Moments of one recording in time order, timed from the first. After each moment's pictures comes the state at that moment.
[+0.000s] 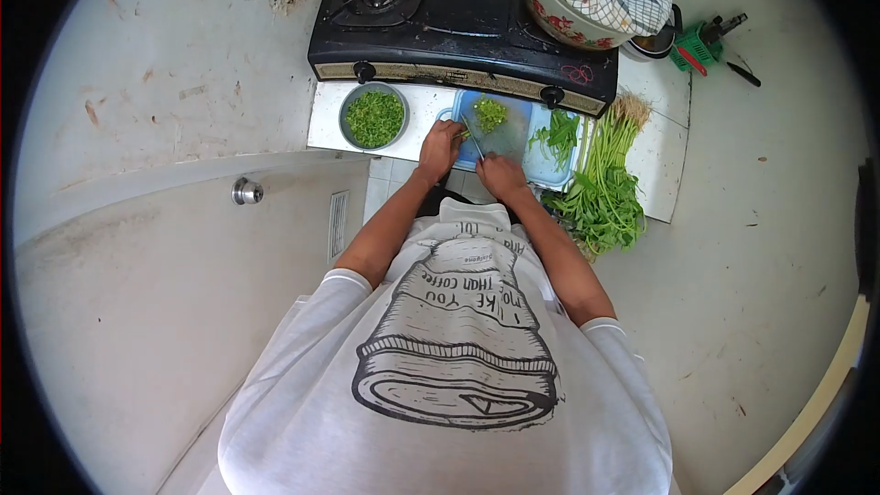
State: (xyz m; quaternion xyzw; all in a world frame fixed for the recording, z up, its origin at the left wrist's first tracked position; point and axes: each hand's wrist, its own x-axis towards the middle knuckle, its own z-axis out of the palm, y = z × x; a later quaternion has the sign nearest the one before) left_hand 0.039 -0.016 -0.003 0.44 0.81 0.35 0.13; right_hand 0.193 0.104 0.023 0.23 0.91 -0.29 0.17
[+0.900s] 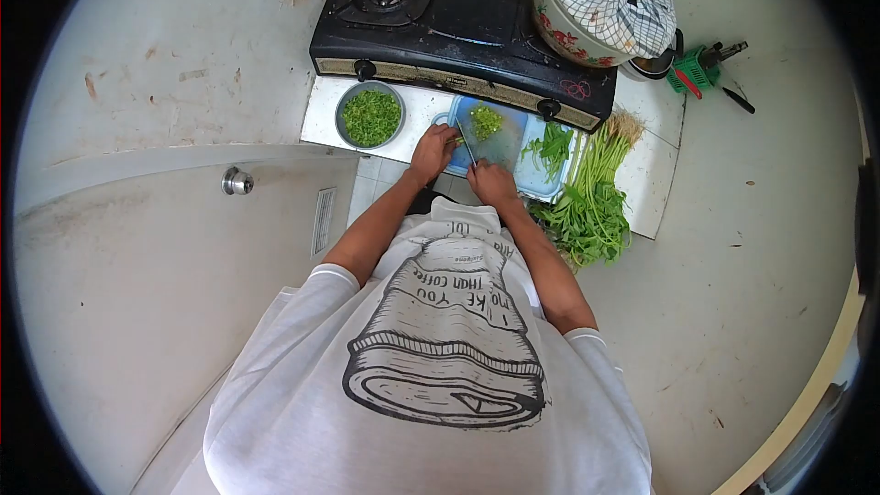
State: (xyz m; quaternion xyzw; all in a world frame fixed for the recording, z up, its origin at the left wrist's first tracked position) left_hand 0.035 -0.017 0.001 0.44 0.81 0.36 0.16; right_hand 0.193 0.102 0.014 0.24 0.92 -0.27 0.15
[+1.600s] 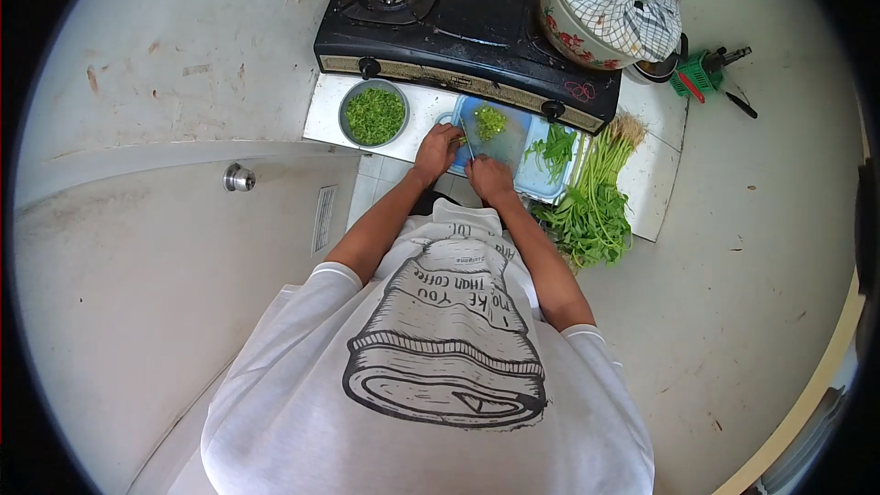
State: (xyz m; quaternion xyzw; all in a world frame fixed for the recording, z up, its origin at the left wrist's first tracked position) left_hand 0.034 -0.018 0.001 0.43 0.80 0.38 0.16; right_hand 0.177 0.098 0.007 0.22 0.93 -0.27 0.12
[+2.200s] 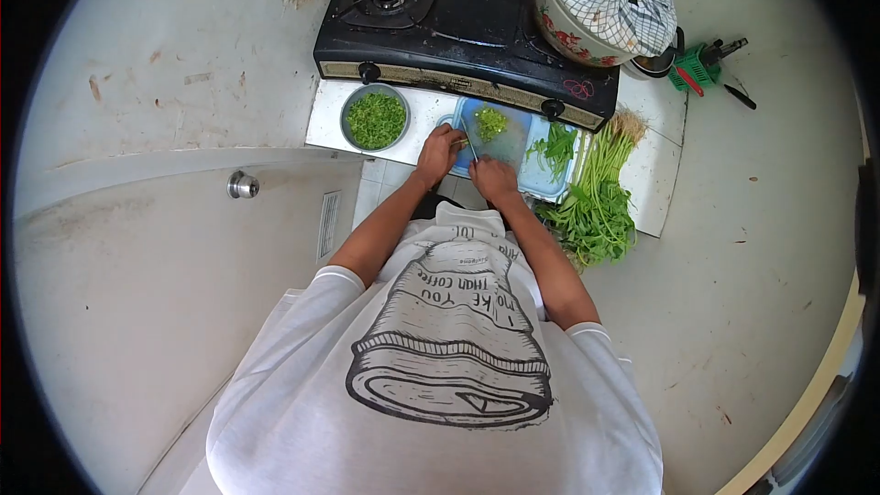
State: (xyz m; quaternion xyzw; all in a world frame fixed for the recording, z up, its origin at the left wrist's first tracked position) left_hand 0.037 -0.019 0.001 0.41 0.81 0.39 0.18; right_hand 0.177 0.099 0.008 0.24 0.93 -0.26 0.13
